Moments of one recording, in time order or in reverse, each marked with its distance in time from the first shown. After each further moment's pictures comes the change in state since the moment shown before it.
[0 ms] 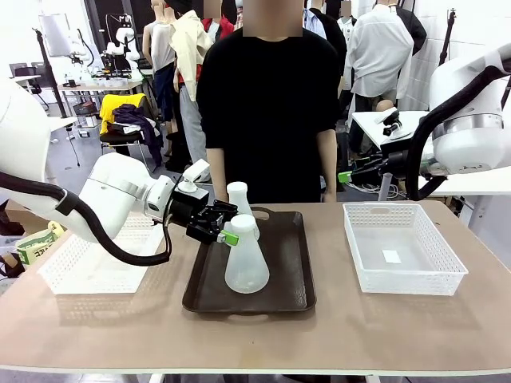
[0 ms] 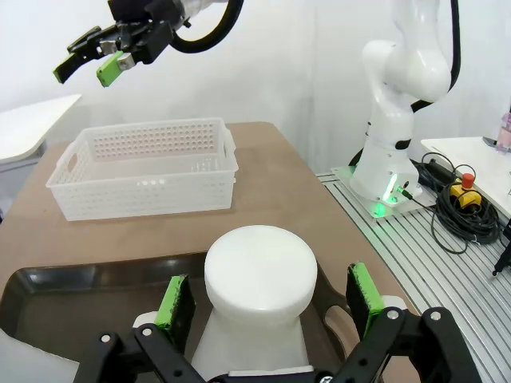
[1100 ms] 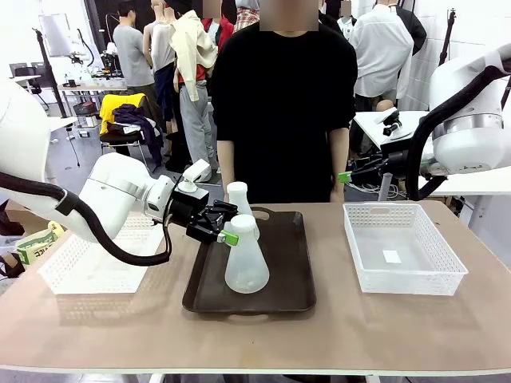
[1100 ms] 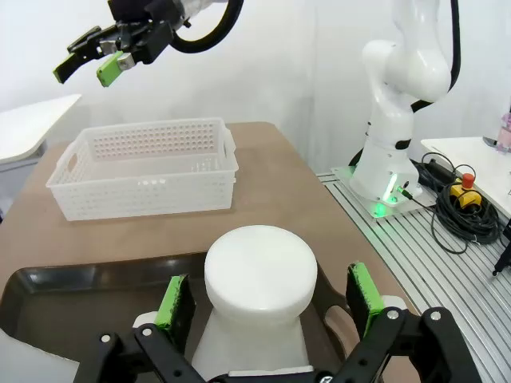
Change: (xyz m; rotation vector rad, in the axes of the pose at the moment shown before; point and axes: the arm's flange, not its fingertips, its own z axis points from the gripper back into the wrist) left arm 0.000 0.000 0.000 0.000 0.000 0.000; right arm 0.000 0.000 0.000 0.000 0.000 0.000
